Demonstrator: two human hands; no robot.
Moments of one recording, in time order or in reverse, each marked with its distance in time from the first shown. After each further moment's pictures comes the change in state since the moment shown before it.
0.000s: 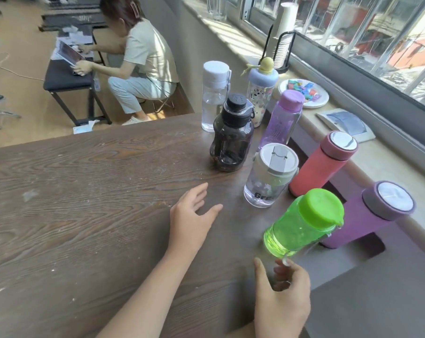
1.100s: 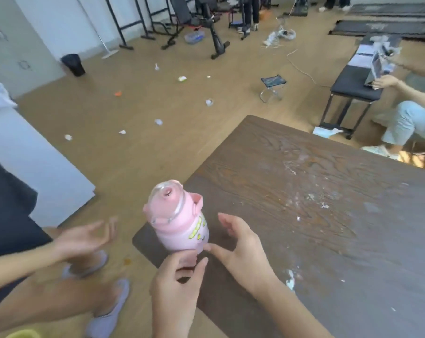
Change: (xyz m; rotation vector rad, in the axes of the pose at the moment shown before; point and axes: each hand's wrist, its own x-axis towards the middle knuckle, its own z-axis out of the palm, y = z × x) left_hand -0.269 -0.133 -0.486 0.131 1.184 -0.370; right_hand -0.443 -0.230 0.255 0.145 -1.824 -0.621
